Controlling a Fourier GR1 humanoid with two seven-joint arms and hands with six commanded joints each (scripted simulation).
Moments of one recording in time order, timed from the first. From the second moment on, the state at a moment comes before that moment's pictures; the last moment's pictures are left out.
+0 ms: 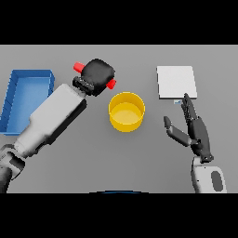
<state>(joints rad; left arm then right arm) -0.93 0.27 -0.59 -1.02 -0.97 -0.40 0.13 0.06 -0.06 0.06 -1.66 0.10 0.02 -0.03</state>
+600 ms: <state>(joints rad) -1.10 0.23 -0.82 -0.90 -1.19 -0.47 0.02 0.07 -0.07 0.05 -1.64 0.11 0.02 -0.04</state>
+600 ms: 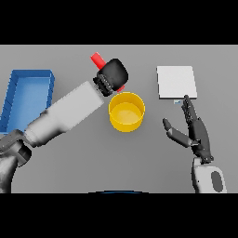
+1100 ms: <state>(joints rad) -1.20 0.19 -0.99 -0.85 -1.34 -0.53 -0.05 0.04 -0.05 0.06 -1.64 0.12 0.00 -0.02</state>
